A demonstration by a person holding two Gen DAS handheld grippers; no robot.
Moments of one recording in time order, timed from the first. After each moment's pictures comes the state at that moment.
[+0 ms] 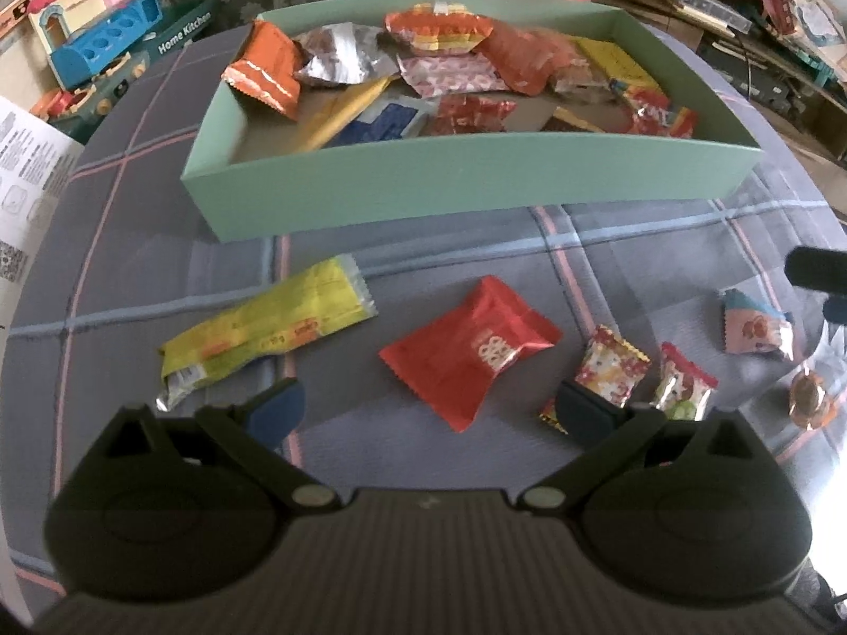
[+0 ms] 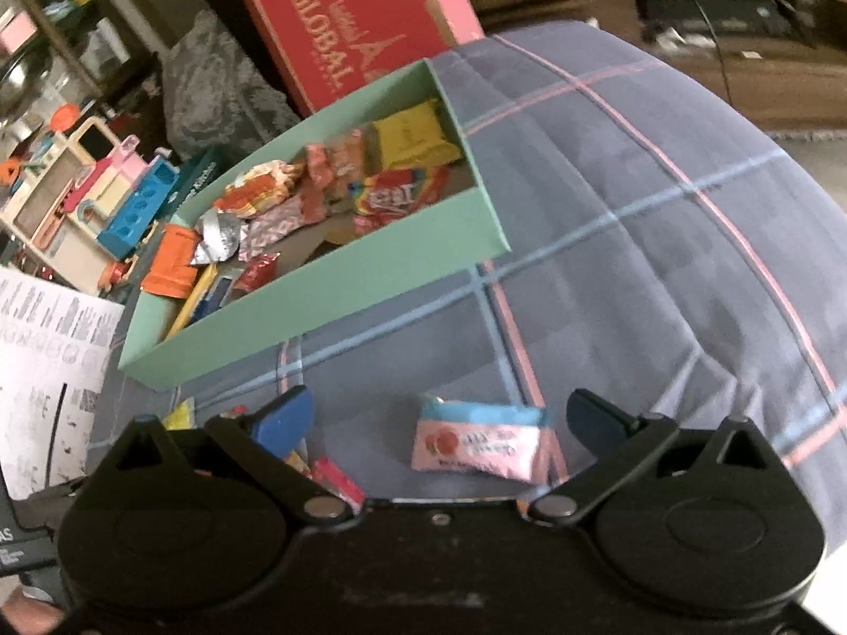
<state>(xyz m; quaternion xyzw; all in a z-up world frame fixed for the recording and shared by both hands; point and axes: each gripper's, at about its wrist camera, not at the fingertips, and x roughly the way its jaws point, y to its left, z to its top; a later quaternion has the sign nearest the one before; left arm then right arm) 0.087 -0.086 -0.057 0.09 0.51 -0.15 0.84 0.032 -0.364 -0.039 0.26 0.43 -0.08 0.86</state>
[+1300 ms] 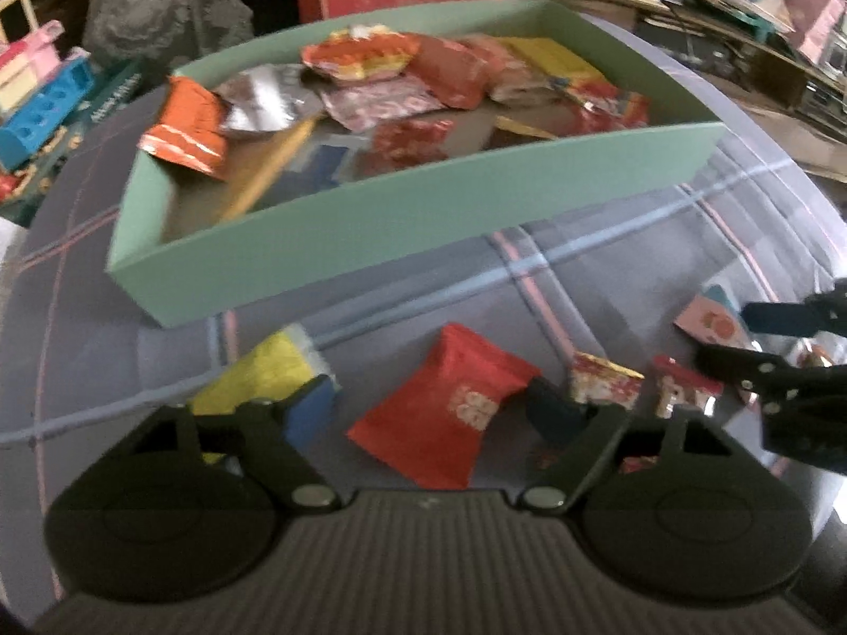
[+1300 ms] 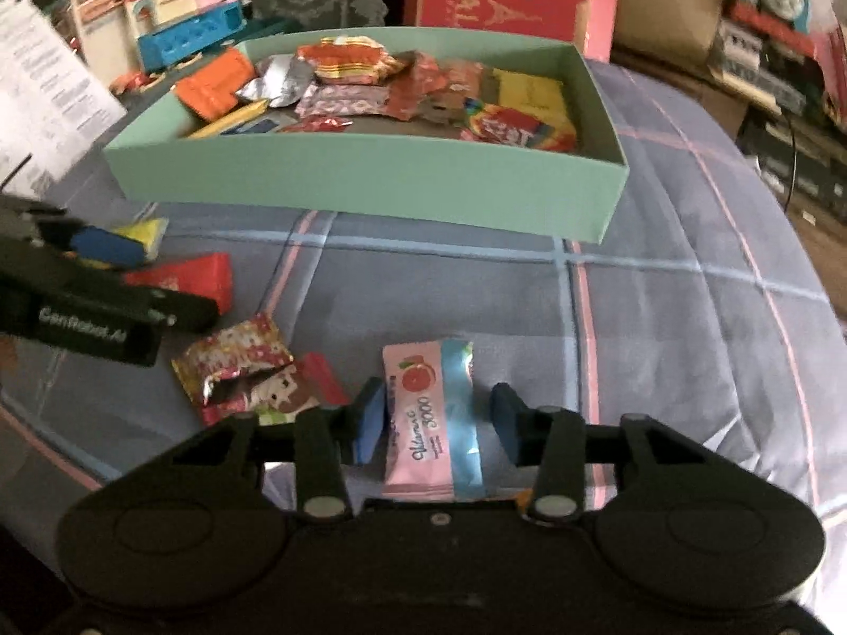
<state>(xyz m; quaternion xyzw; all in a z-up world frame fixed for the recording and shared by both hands) 0.105 -0.104 -0.068 0.14 0.48 -0.23 0.84 0.037 -0.280 -0.063 0.00 0.46 -0.04 0.89</state>
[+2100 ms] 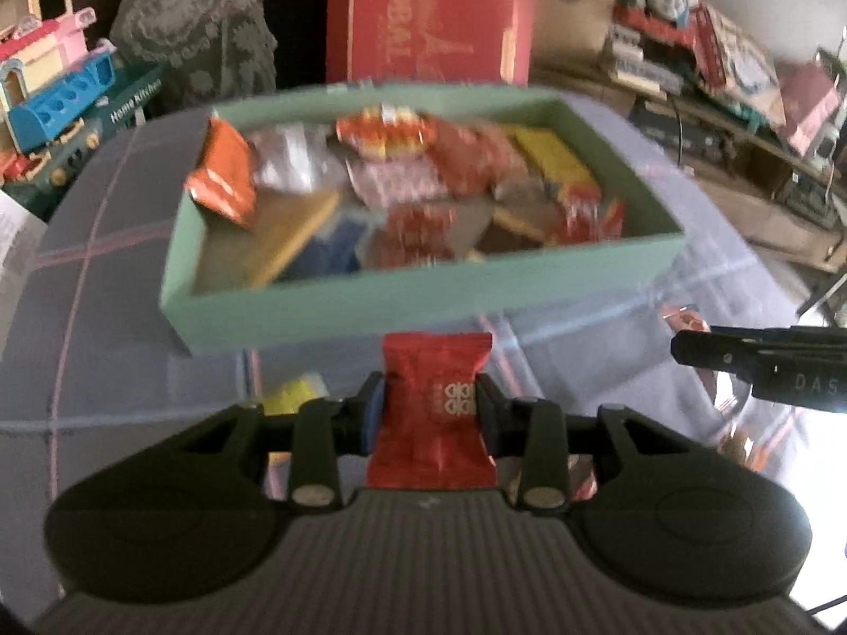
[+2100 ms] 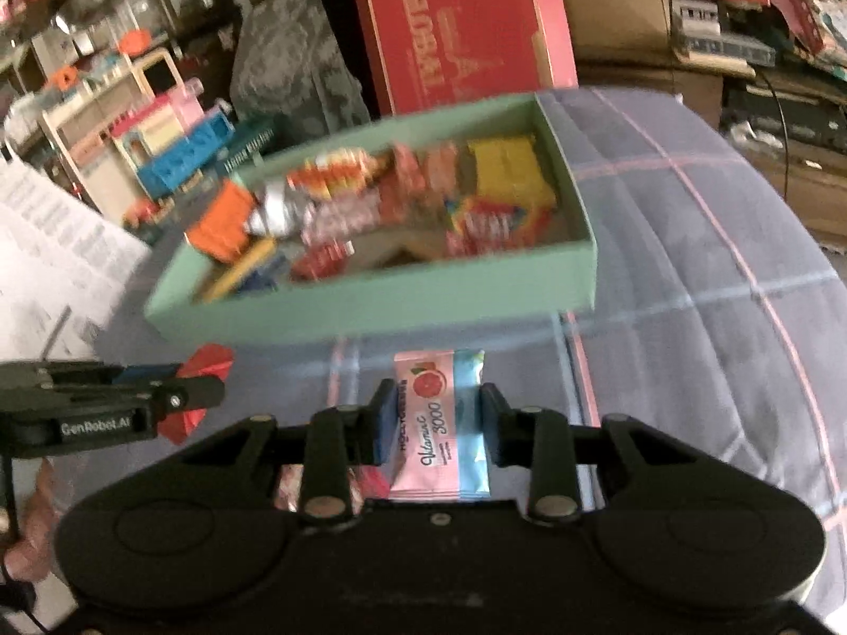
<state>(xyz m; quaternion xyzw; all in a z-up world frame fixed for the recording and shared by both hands) 0.105 -0.077 -0.009 0.05 0.44 -0.23 0.87 0.049 -0.316 -0.011 0.15 0.40 -0.03 0.90</state>
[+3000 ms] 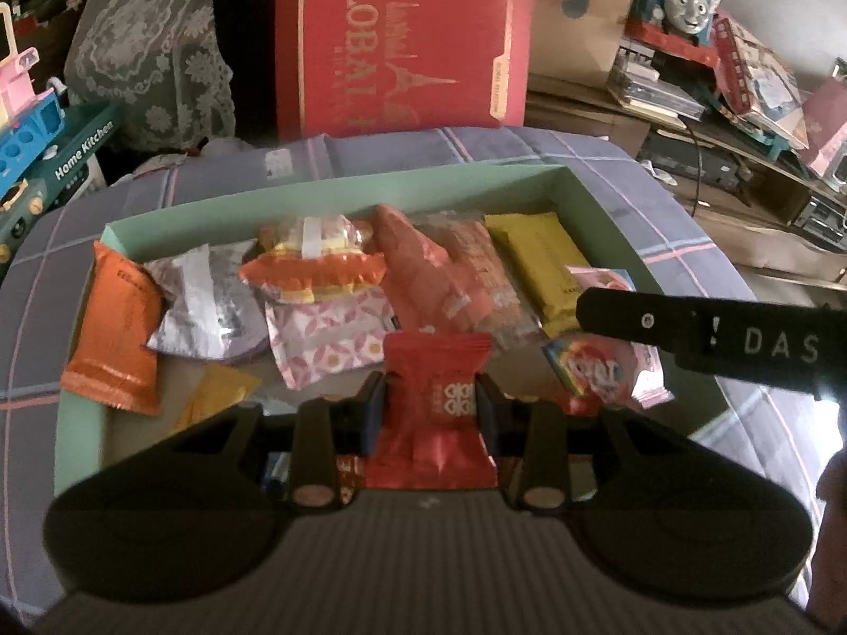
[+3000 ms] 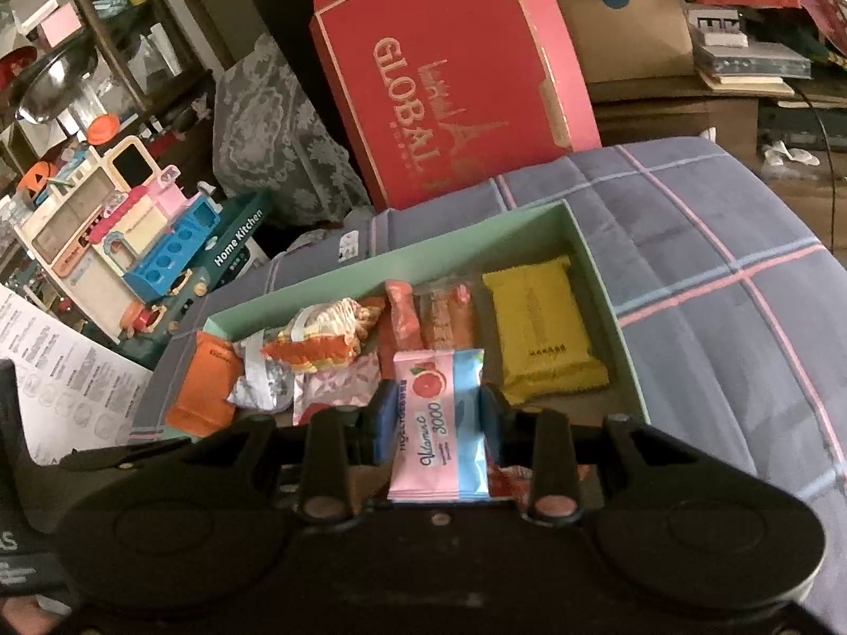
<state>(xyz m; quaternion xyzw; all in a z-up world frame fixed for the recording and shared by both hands) 0.231 -0.183 -0.018 0.07 0.44 -0.23 0.86 0.198 -0.356 0.000 0.21 0.38 -0.03 0.90</state>
